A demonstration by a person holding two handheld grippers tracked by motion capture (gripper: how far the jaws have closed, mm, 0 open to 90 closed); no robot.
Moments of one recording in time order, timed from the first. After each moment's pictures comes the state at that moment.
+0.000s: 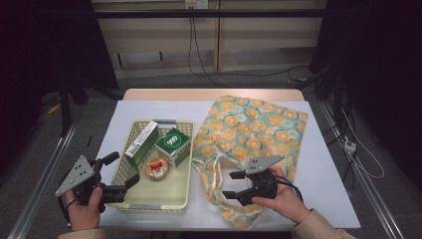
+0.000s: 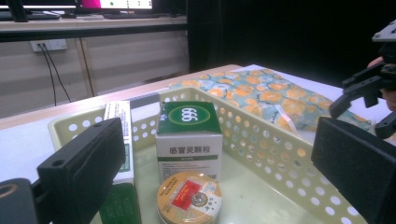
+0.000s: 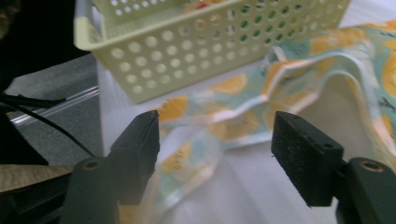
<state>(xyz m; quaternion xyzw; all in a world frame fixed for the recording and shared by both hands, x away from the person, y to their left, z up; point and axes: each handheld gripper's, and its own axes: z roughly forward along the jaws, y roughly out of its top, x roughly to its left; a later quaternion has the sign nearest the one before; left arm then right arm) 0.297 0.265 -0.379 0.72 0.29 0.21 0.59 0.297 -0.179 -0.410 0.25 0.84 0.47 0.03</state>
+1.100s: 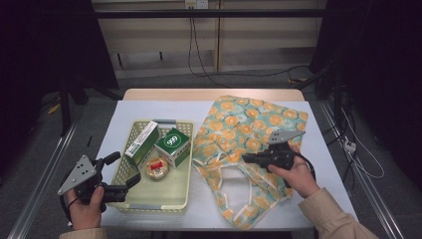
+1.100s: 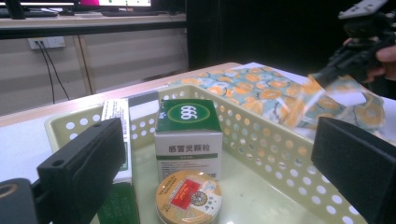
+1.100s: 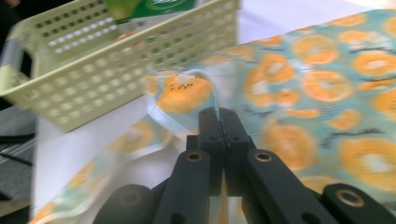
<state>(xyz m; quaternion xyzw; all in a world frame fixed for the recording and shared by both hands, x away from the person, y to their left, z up) 0.300 0.263 -0.382 0.72 0.29 0.21 0.59 0.358 -0.240 -0.399 0.32 0.81 0.49 0.06</state>
